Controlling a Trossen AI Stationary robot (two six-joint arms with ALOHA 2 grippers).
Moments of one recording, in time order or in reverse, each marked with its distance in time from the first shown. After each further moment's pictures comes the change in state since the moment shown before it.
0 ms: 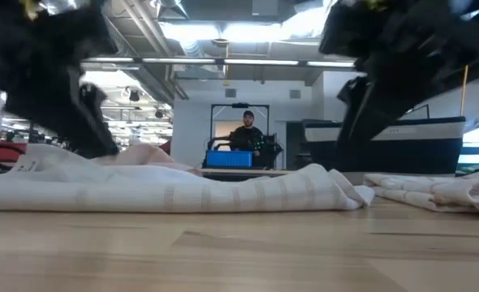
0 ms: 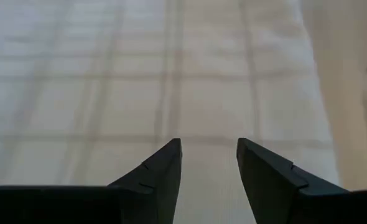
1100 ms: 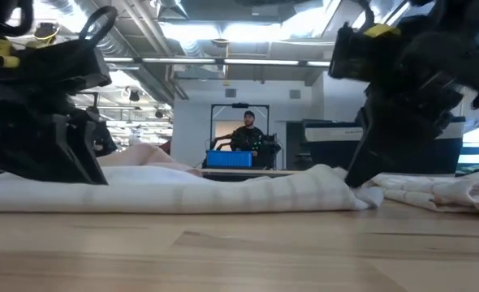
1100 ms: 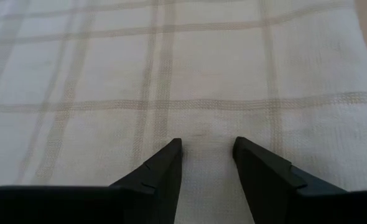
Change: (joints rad) left arm -0.059 0.187 0.000 0.029 -0.016 -0.072; right arm 0.117 0.126 -0.025 0.132 0.133 0.232
